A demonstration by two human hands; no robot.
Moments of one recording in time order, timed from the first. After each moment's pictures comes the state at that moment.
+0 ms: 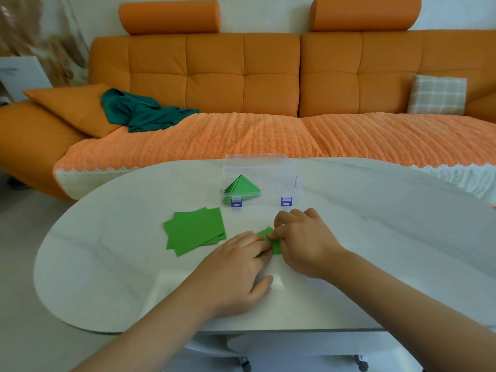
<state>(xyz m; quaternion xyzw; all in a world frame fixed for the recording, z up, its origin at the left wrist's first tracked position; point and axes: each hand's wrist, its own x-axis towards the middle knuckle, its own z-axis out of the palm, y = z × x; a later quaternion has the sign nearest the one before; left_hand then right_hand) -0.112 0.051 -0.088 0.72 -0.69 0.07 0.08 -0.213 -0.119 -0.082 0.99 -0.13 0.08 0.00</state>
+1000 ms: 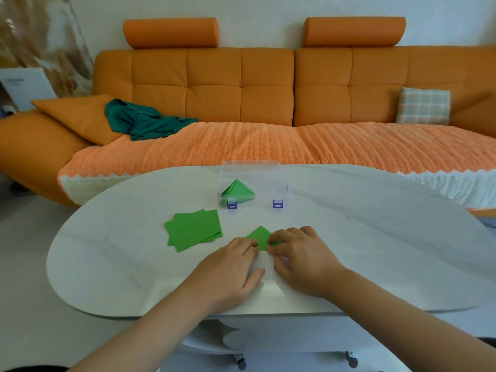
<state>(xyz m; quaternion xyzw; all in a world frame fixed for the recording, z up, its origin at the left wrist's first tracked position) -0.128 0.063 -0.092 0.77 -0.62 0.02 0.11 -0.256 -0.100 -0.094 0.98 -0.12 0.13 -0.02</state>
